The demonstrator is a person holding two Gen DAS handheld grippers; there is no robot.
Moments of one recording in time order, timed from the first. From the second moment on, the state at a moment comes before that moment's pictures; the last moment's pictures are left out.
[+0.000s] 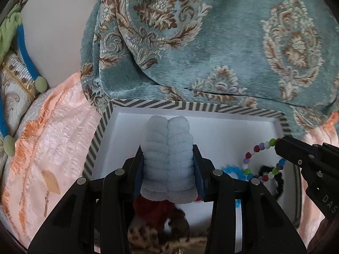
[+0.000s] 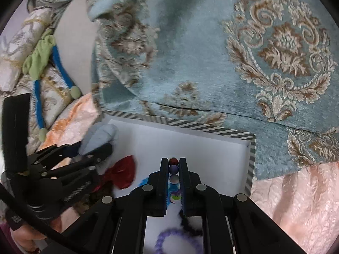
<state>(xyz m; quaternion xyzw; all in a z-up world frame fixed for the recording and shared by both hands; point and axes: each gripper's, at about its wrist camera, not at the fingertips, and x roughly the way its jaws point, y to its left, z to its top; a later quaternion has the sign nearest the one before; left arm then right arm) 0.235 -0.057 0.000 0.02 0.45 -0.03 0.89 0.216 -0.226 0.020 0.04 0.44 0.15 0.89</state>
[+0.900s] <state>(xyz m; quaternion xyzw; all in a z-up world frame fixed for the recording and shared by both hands) 0.251 -0.041 -0.033 -0.02 0.45 -0.01 0.89 0.215 -0.243 -0.009 -0.01 0.44 0.08 0.89</state>
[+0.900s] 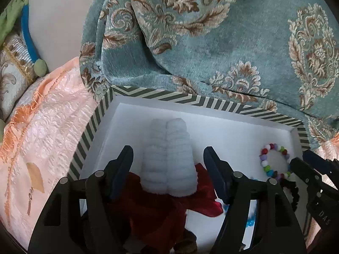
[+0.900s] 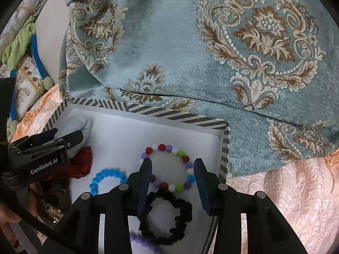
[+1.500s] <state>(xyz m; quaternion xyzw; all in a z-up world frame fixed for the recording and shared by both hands) 0.145 0.015 0.045 -0.07 0.44 -0.11 0.89 0.108 -0.236 0.036 -0.01 0.43 0.11 0.90</state>
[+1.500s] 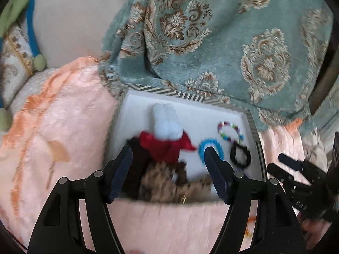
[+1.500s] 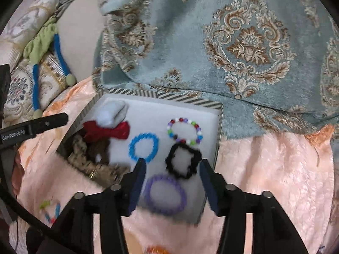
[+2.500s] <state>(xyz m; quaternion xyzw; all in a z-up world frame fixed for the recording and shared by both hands) -0.040 0.057 0.025 0.01 0.43 -0.03 0.90 -0.058 -0.238 0.026 0.02 0.42 0.09 0.90</state>
